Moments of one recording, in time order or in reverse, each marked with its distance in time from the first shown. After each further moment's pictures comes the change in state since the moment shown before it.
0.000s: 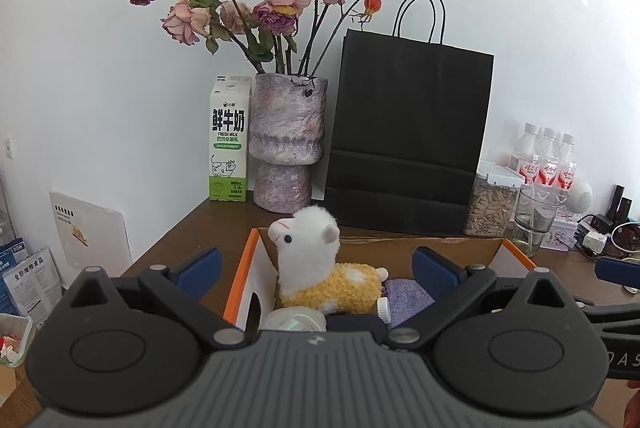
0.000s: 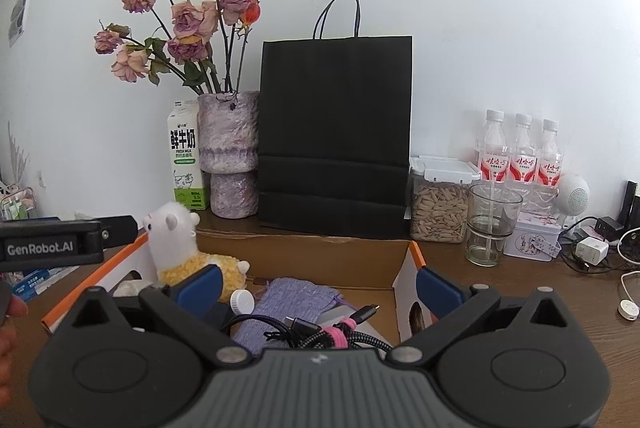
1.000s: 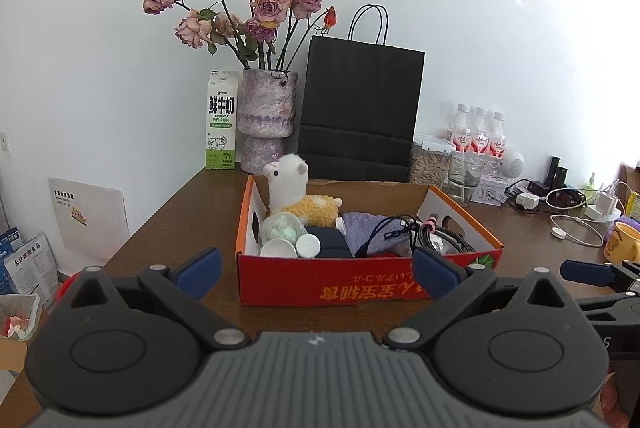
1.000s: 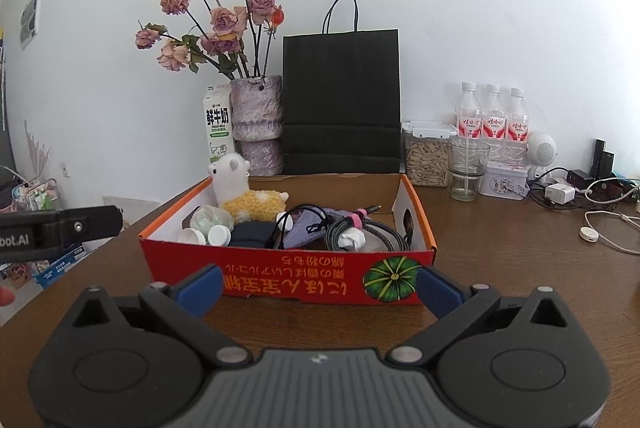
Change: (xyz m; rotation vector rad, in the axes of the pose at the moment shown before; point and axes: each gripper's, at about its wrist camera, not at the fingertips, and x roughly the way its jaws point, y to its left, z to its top) left arm -0.164 0.012 -0.049 0.026 0.037 -0.102; right arm -0.154 0.020 -0.059 0.052 0.057 0.026
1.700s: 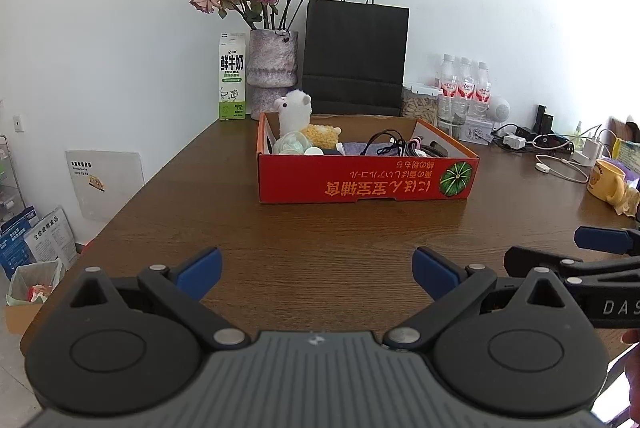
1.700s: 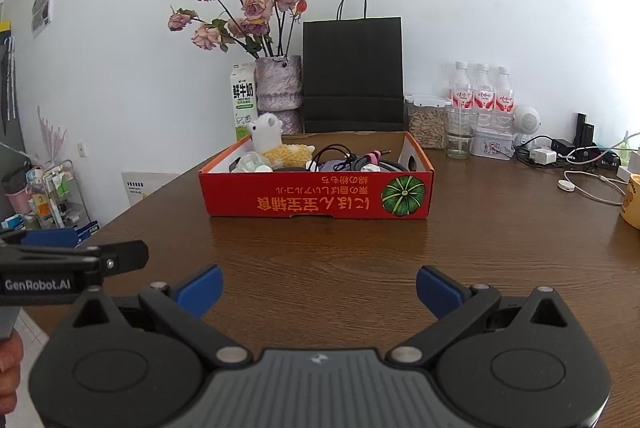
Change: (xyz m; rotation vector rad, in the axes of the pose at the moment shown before) left arm -0.080 0.002 -0.069 0.045 0.097 0.018; right arm -0.097 0.034 -0.062 0.021 0.047 -0.001
